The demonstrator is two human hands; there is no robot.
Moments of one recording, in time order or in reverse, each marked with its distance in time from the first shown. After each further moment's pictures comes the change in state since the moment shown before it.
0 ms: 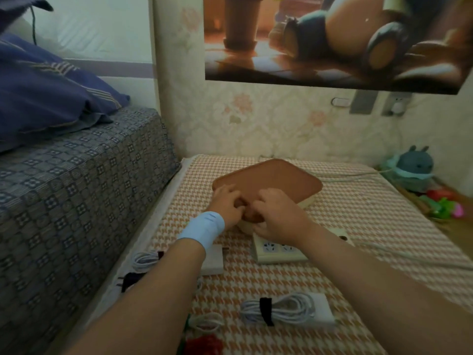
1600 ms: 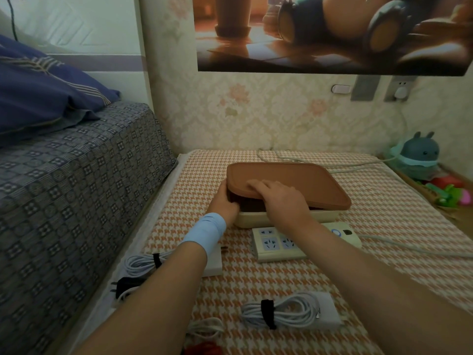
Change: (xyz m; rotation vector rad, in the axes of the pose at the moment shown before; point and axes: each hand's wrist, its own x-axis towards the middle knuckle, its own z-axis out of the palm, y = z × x) left_hand 0.002 0.007 0.018 -0.584 0.118 -0.182; right_hand 0.003 0.009 0.017 -0.058 0.076 0.263
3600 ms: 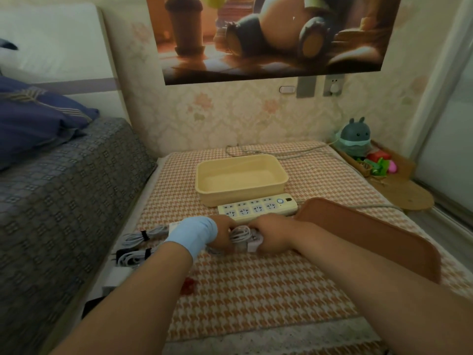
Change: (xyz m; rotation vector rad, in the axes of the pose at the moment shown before) left_hand -0.142 0.085 0.027 1.148 -0.803 0.088; right_hand -0.138 -0.002 -0.096 0.254 -0.746 0.081
